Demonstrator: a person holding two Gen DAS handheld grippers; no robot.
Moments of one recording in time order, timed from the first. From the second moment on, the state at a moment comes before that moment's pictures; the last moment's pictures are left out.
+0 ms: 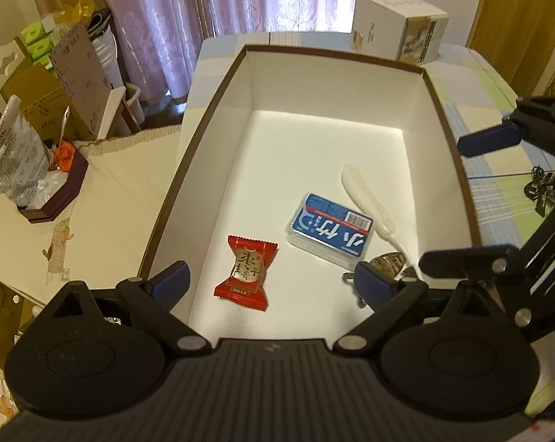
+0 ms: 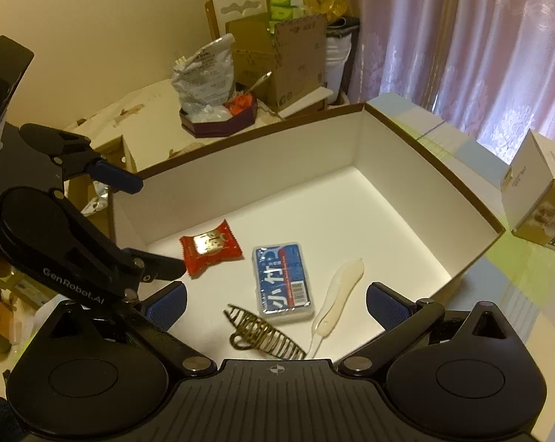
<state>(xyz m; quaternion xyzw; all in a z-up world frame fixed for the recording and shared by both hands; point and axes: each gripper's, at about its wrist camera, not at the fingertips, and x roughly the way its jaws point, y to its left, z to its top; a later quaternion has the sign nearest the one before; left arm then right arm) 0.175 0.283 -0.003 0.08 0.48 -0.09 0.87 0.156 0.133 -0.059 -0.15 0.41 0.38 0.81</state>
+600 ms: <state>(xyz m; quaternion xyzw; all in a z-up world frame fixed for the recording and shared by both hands) 0.129 0.257 0.023 0.08 0.46 -0.07 0.88 0.103 0.101 -0.045 -0.15 0.39 0.41 0.81</state>
